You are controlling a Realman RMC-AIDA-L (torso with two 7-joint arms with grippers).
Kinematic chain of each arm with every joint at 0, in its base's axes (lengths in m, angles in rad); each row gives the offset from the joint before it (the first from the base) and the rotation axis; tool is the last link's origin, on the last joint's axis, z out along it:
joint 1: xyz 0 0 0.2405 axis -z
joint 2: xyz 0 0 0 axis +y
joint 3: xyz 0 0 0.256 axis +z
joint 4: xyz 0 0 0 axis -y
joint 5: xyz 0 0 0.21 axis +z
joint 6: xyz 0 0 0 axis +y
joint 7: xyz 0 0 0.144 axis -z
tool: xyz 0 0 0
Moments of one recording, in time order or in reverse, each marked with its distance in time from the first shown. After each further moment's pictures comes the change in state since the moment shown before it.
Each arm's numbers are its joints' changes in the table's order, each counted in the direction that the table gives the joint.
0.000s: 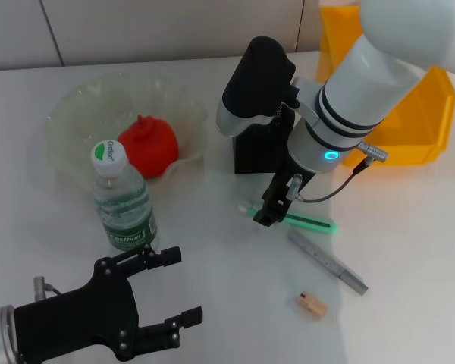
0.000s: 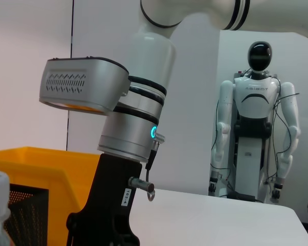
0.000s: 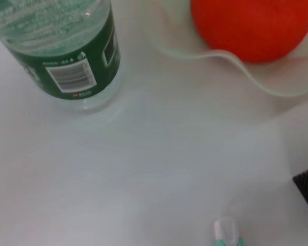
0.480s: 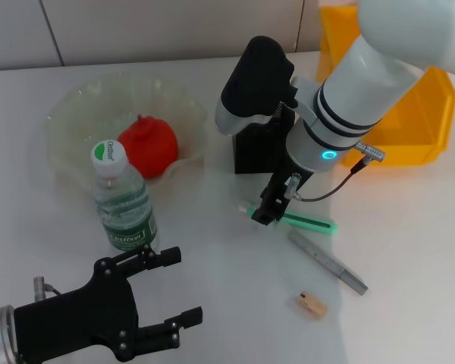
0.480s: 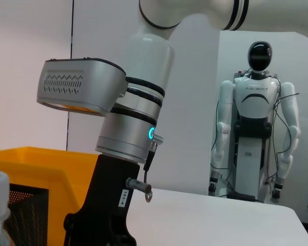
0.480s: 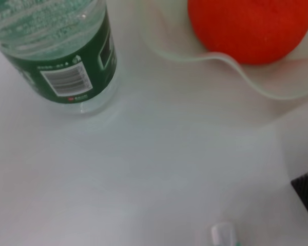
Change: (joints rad) left arm -0.001 0.000 0.000 0.000 0.000 0.000 0.000; right arm -0.009 0.000 0.000 -0.021 0.006 0.020 0.001
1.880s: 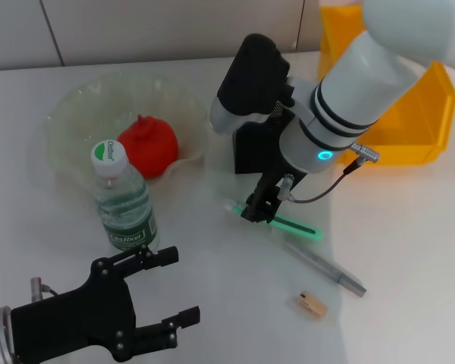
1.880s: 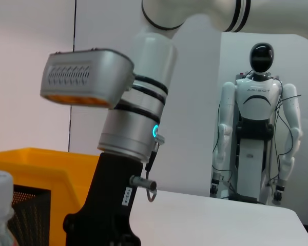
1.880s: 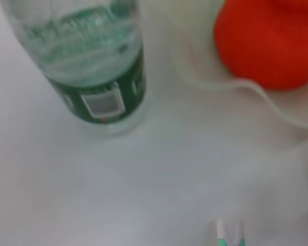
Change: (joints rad) left arm -0.005 0.002 -0.007 0.000 0.000 0.008 0.000; right arm 0.031 -0.005 0.006 0.069 0.063 -0.023 0.042
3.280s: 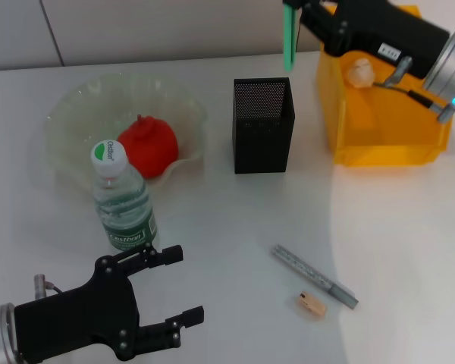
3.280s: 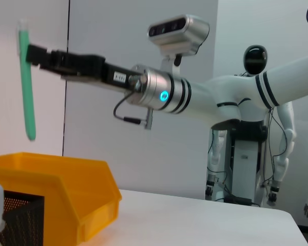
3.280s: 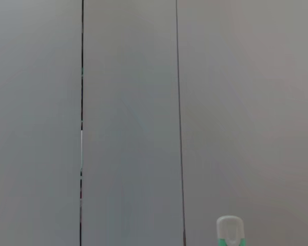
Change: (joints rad) left arm 0.011 -0.002 0.006 -0.002 0.000 0.005 0.002; right arm 0.370 -0.004 0.639 -0.273 1.234 -0.024 1.363
